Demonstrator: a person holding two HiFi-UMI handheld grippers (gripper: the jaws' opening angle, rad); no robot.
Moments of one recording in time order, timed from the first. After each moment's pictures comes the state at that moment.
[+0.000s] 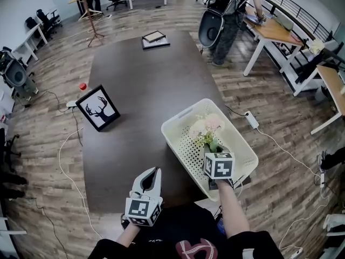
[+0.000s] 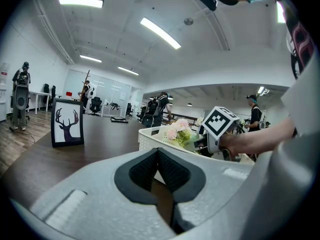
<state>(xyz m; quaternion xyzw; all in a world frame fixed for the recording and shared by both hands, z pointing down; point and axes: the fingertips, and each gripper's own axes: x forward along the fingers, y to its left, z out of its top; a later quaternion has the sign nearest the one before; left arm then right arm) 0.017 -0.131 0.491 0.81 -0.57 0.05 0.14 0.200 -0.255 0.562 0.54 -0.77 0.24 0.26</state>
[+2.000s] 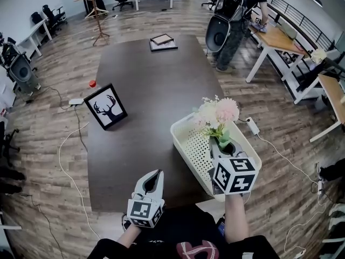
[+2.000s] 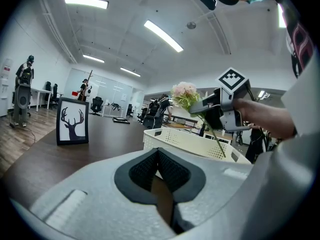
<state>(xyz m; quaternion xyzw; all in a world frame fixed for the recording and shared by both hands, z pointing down) -0.004 -0.116 0.488 0.81 -0.57 0.03 0.14 0.150 -0.236 0.402 0.52 -0.83 0.16 0.14</state>
